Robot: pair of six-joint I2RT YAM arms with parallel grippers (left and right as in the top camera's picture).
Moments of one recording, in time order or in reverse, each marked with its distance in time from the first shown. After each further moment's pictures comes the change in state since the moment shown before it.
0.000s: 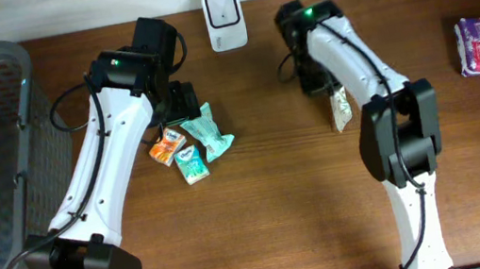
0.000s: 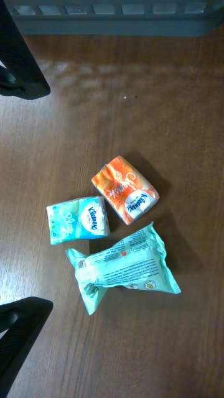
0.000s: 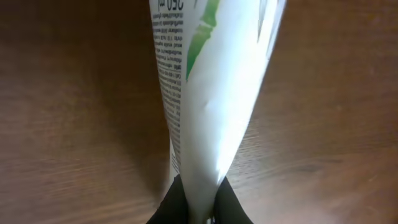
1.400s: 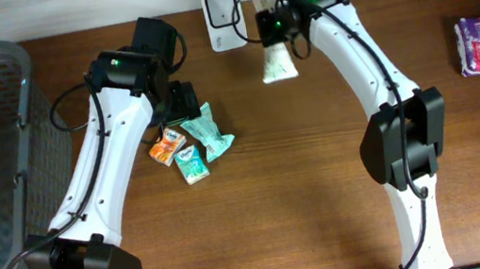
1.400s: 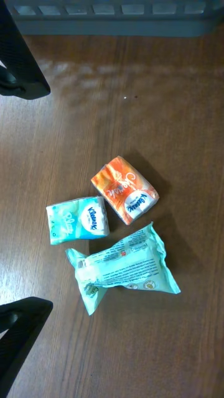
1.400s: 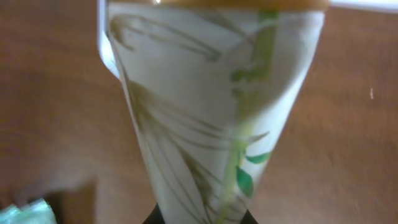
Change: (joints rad) left arm 0.000 0.000 0.000 0.000 0.000 0.000; right arm 0.016 -0.019 0.210 0.457 -0.459 -0.145
